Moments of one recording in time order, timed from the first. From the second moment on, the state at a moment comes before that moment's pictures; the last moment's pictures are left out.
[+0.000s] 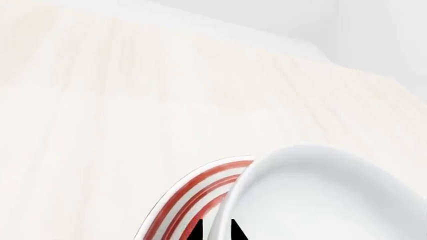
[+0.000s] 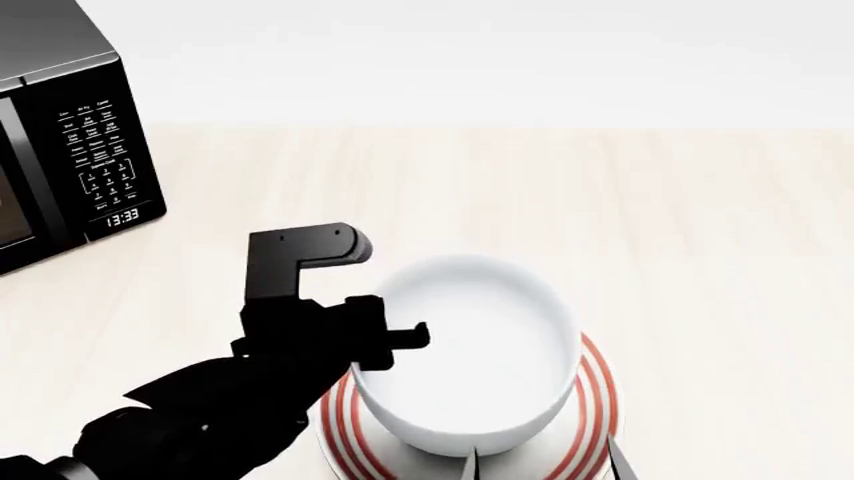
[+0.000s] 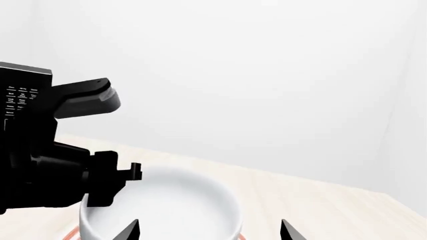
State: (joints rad) left arm -1.18 0.00 1.62 -1.06 -1.81 0.05 -0.19; right arm -0.06 0.41 -0.43 -0.44 0.08 0.09 0.48
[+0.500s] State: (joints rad) left arm -1.17 0.00 1.62 -1.06 -1.80 0.04 -0.19; right arm -0.06 0.41 -0.44 -0.44 0.09 0.09 0.48
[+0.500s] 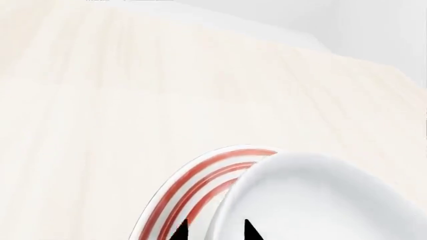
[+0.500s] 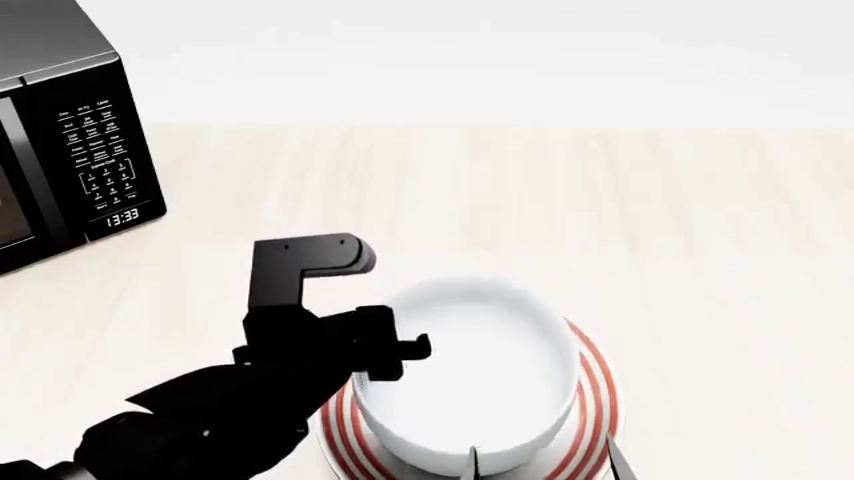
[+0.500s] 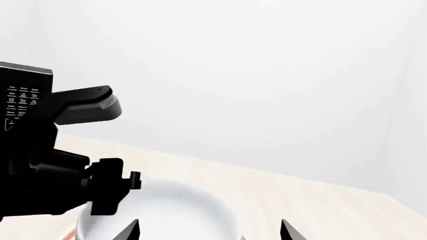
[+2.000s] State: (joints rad) left arm -1.23 -0.56 1.69 -0.04 -1.19 0.41 -0.78; right arm -0.09 0.48 -0.37 -0.72 0.07 0.19 0.55
